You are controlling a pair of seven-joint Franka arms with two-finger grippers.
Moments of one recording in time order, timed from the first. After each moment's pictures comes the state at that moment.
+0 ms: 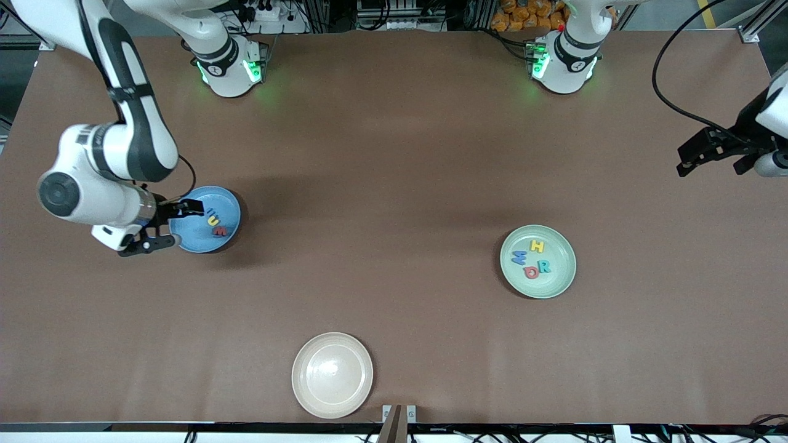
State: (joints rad) left arm 0.04 -0.07 -0.07 -1.68 0.02 1.71 -0.07; right arm 0.17 0.21 -0.18 -1.99 0.07 2.00 -0.27
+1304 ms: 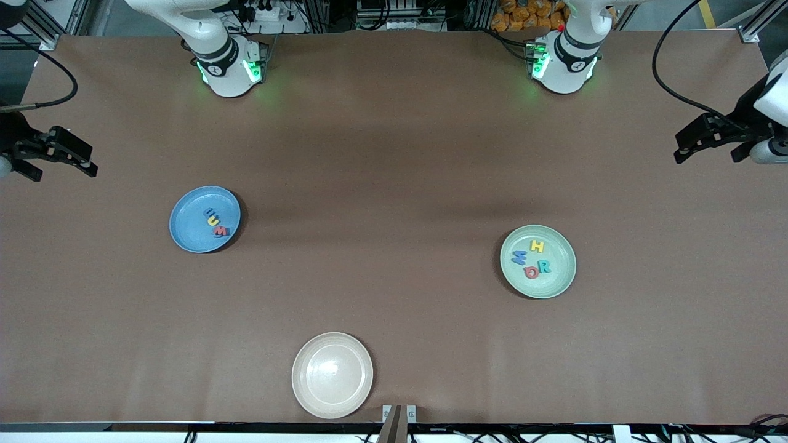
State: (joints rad) left arm 0.03 -0.08 -0.07 -1.68 -0.03 1.66 -0.04; right arm 0.10 -0.04 -0.11 -1.63 -0.04 1.66 -0.08
